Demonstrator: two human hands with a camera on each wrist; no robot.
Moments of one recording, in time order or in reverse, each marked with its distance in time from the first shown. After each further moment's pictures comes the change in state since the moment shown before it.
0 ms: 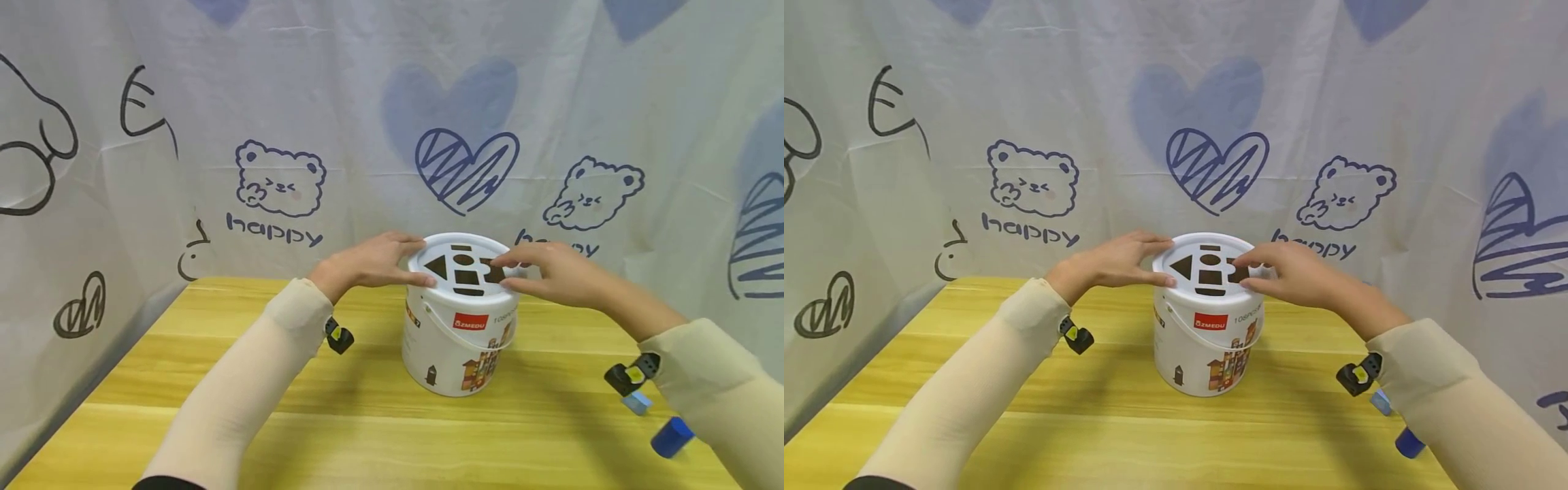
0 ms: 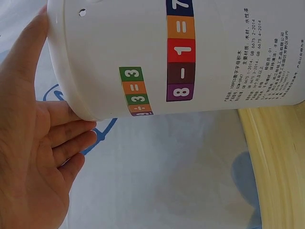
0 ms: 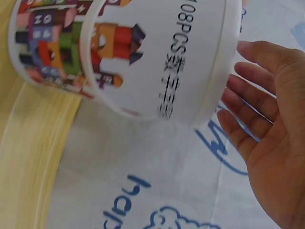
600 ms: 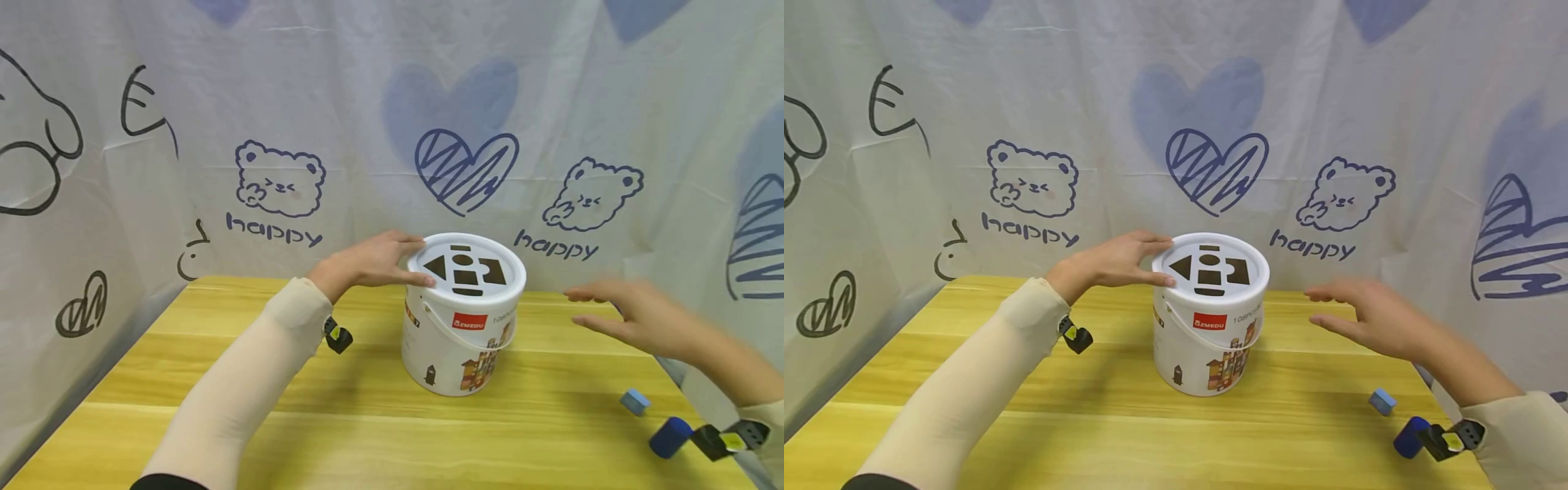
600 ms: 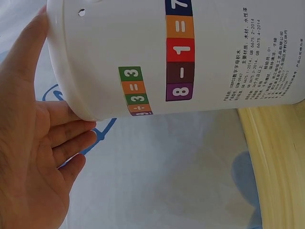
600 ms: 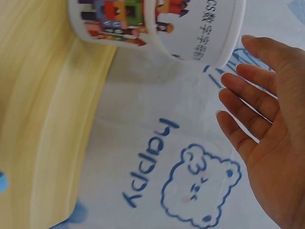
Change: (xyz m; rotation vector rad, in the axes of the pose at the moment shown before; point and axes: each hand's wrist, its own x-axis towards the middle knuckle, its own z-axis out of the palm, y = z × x) left_hand 0.001 0.000 0.000 0.001 0.002 -0.004; right_hand -0.092 0.034 -0.002 -0.041 0.080 0.047
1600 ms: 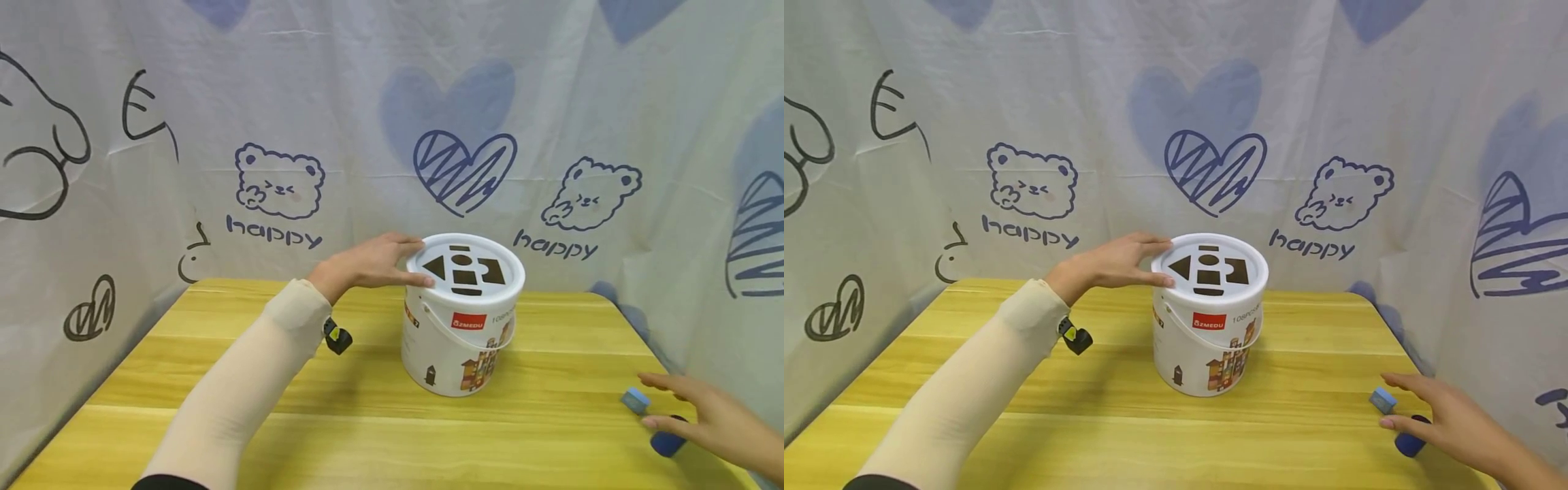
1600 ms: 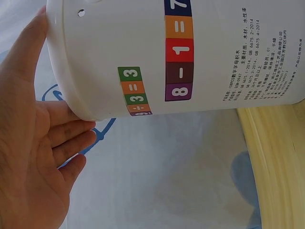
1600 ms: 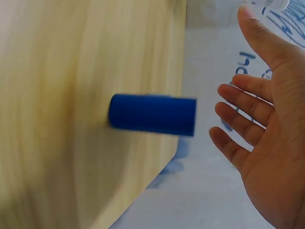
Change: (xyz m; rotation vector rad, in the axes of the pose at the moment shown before) left_hand -0.001 0.000 0.001 -0.016 0.004 0.002; right_hand -0.140 0.067 0.077 -0.036 -0.030 0.277
